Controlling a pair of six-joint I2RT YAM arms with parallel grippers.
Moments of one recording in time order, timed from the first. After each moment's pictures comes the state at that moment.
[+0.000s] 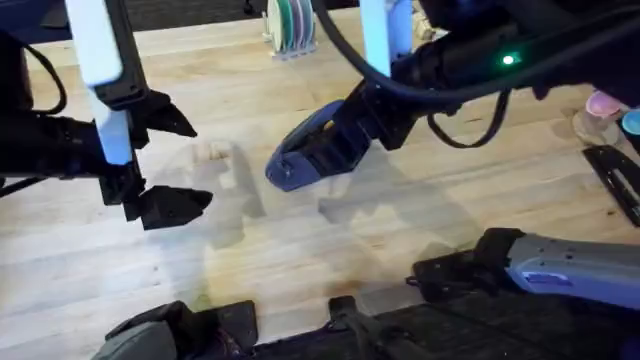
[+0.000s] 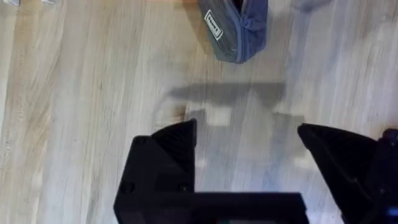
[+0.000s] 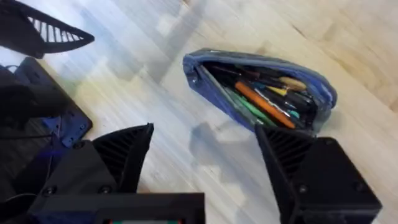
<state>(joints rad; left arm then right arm) 0.17 1.25 1.10 -1.26 0.64 1.54 0.63 1.20 1.24 -0.99 -0.21 0.02</state>
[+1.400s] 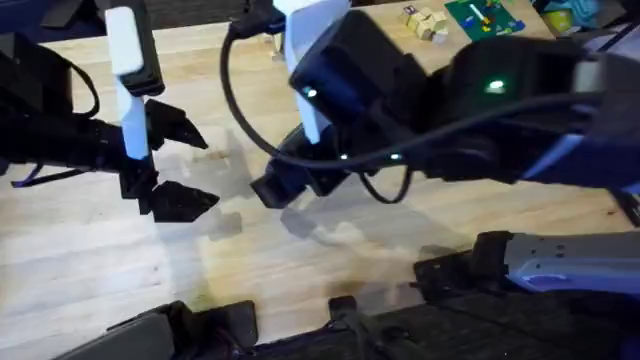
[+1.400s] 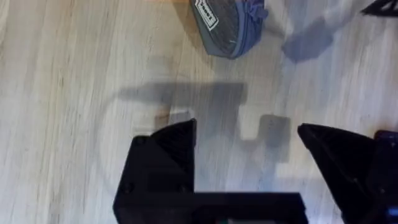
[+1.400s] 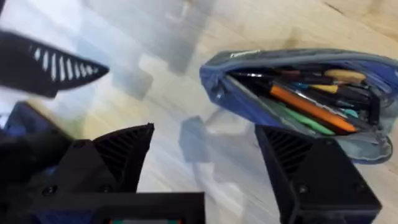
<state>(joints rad) 0.17 1.43 1.08 -1.24 0.65 1.54 0.91 1.30 1.07 -0.73 0.04 0.42</state>
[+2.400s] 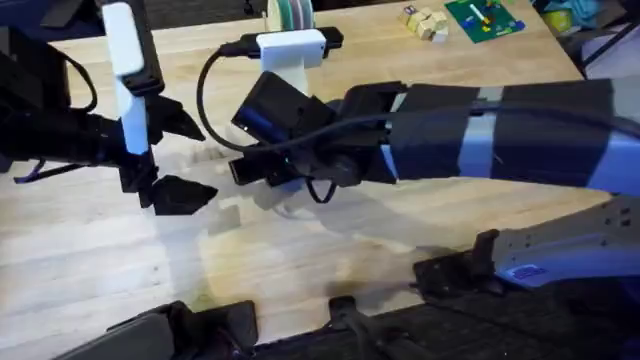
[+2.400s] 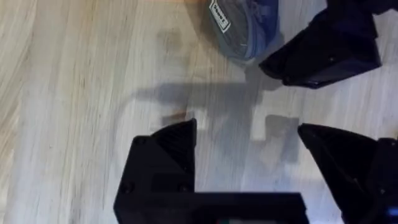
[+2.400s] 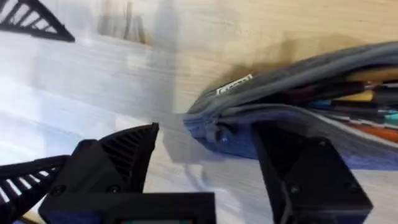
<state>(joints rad) 0.17 1.43 1.08 -1.18 0.65 1.54 0.94 1.61 1.06 -0.47 0.20 0.73</state>
